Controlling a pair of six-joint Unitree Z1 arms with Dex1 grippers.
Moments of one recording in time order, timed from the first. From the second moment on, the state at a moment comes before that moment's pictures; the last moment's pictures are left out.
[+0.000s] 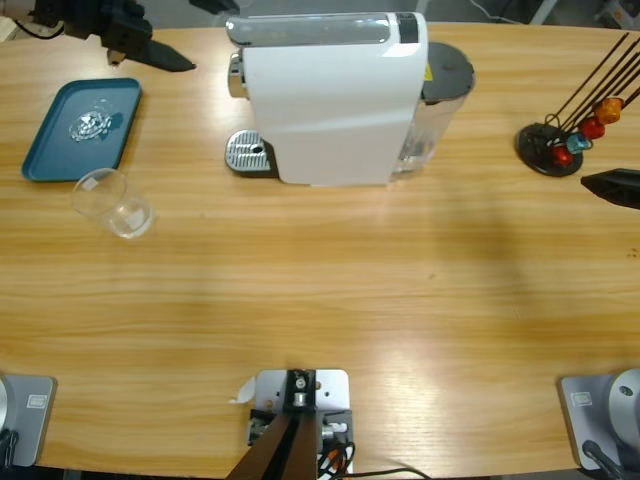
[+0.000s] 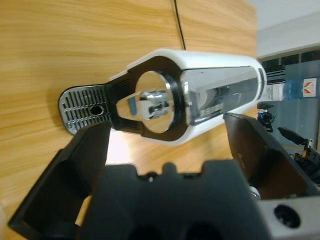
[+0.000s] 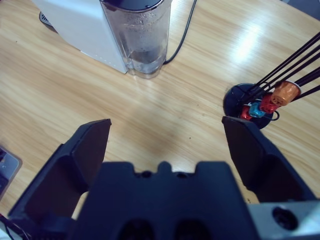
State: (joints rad) arm 0 -0.51 1.67 -1.29 0.37 -0.40 -0.70; arm 1 0.50 0.93 -0.81 0.62 -0.01 -0.02
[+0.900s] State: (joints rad) arm 0 -0.55 1.73 -1.37 0.36 -0.42 -0.70; arm 1 0.50 0.93 -0.81 0.62 -0.01 -0.02
